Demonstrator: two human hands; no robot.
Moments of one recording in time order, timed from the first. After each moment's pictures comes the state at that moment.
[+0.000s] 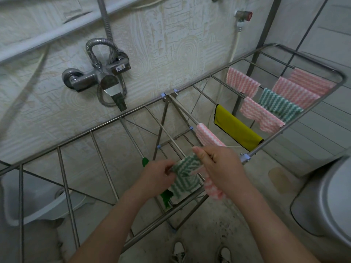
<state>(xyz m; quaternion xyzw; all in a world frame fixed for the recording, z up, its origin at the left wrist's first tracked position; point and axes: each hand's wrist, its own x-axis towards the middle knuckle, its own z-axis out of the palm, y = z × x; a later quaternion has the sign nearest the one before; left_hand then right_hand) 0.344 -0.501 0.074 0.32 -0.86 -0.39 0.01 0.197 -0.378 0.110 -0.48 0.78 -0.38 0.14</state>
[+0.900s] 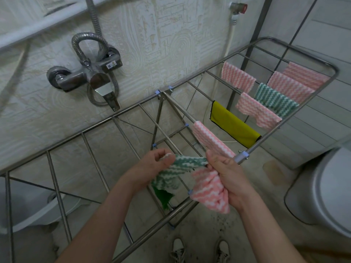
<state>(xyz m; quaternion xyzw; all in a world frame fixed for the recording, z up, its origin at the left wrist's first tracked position) 0.337 -0.532 0.084 0.32 -0.63 -0.70 0.00 0.196 -0.366 0.086 -0.06 0.53 -0.66 0.53</state>
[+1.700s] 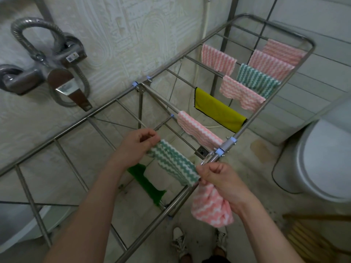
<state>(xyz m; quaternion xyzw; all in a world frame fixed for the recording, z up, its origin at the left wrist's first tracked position) 0.302 -0.565 0.085 0.32 -0.79 -0.52 0.04 0.206 -0.340 0.069 -0.11 0.59 -0.63 0.49</state>
